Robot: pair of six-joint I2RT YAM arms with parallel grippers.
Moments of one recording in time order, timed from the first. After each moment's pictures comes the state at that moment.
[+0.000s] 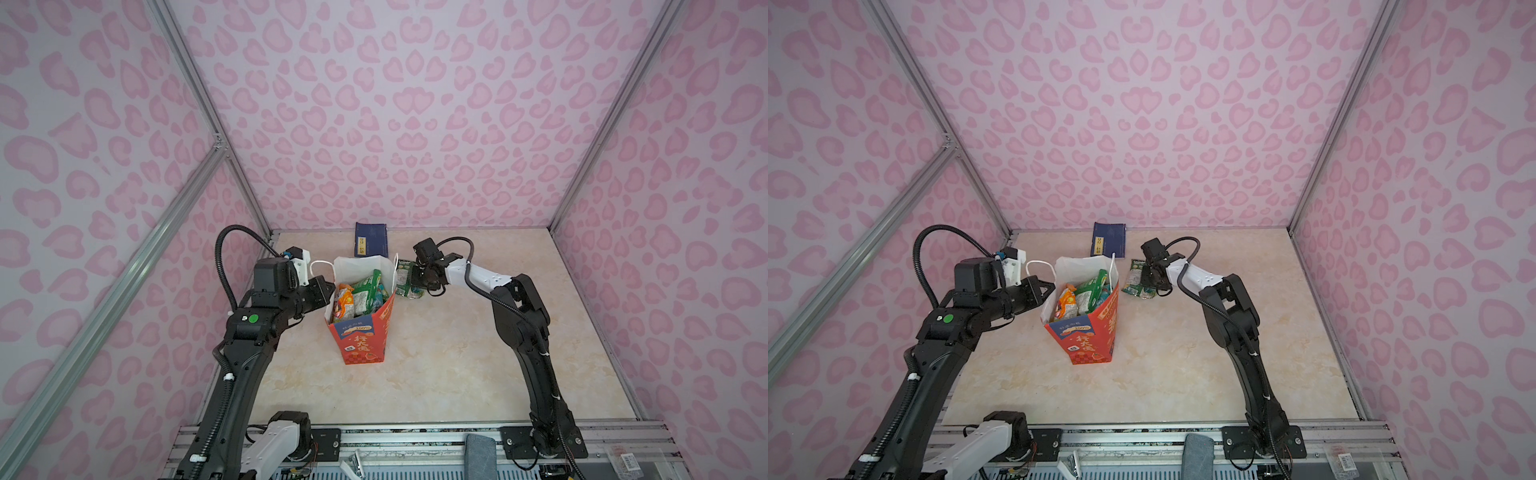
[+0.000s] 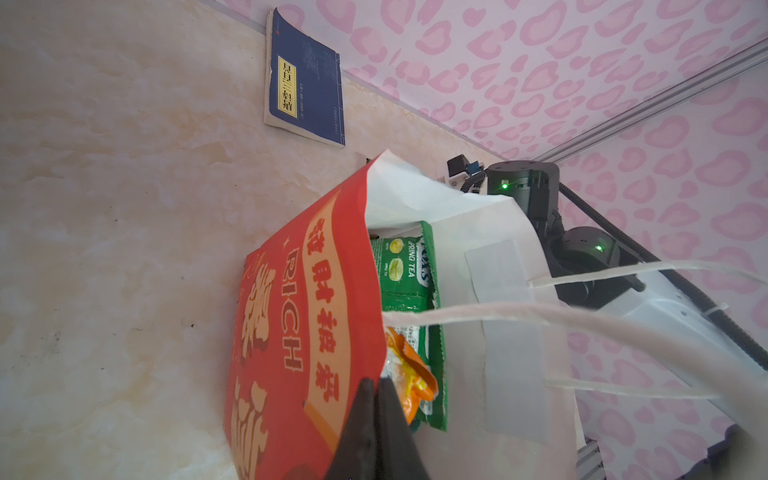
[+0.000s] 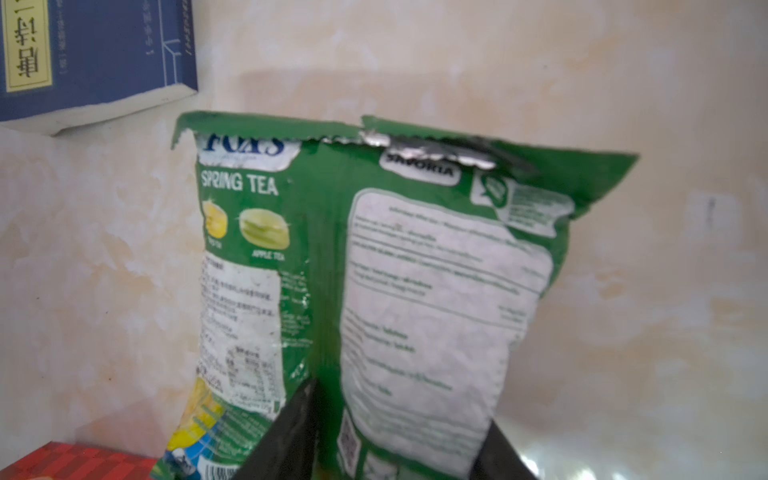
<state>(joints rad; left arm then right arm) -0.08 1.01 1.09 -0.74 0.41 -0.46 0.54 2.28 1.76 -0.52 -0.02 0.63</state>
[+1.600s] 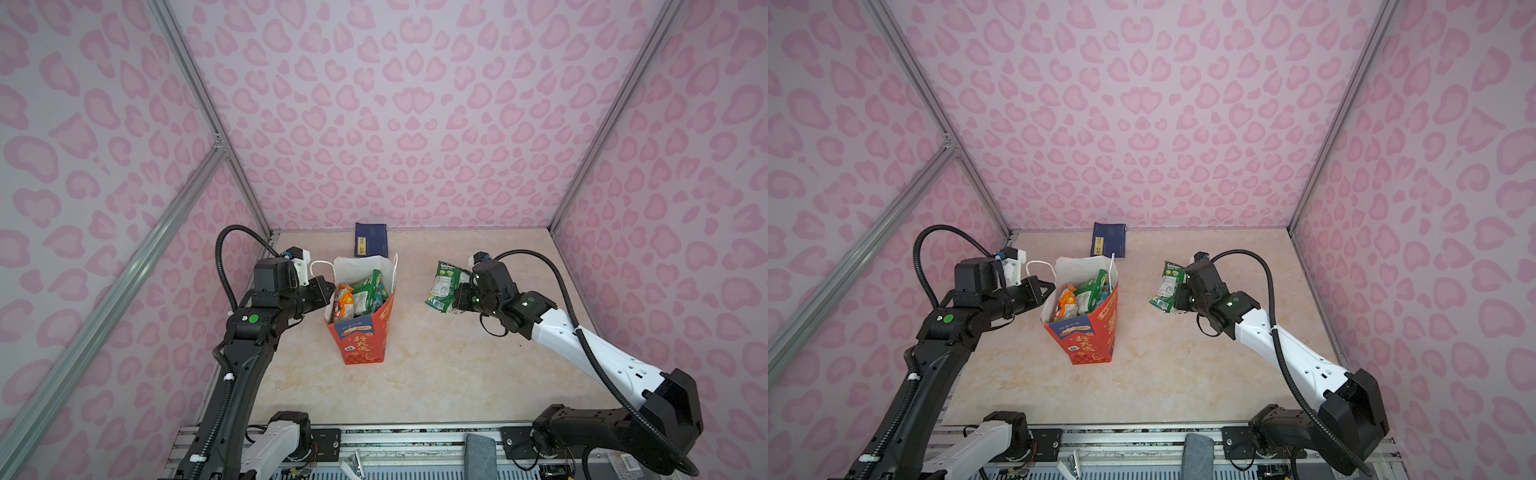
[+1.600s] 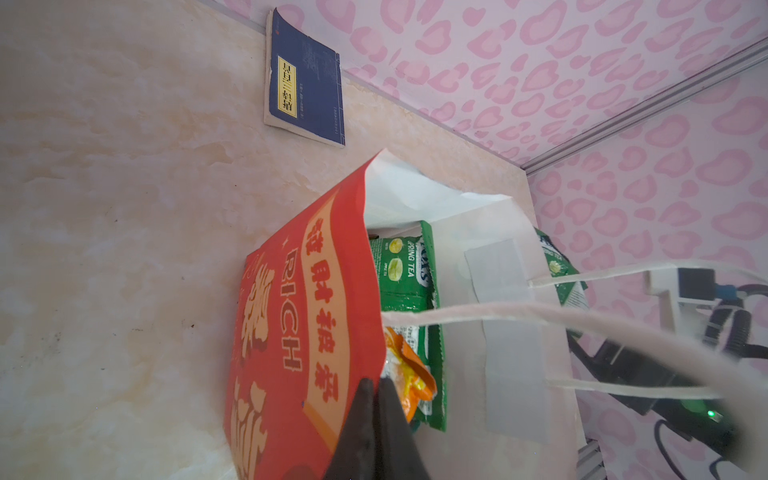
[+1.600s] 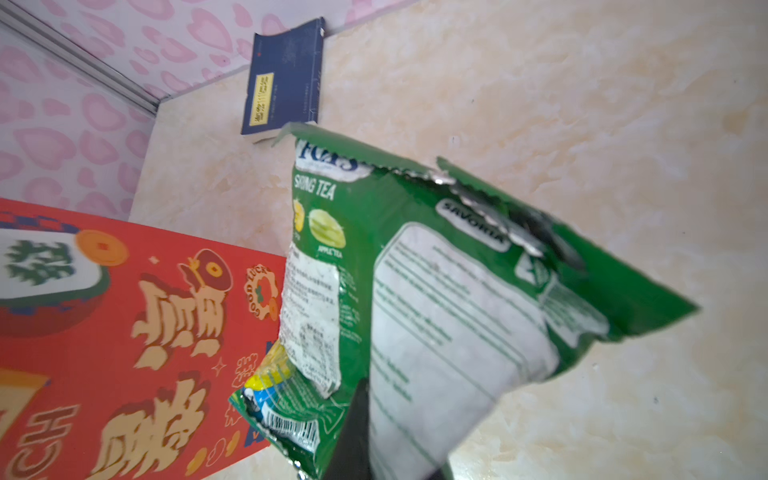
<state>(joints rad) -0.08 1.01 1.09 -0.74 0.41 -0.46 0.60 1.27 1.07 -0.52 0.09 0.63</state>
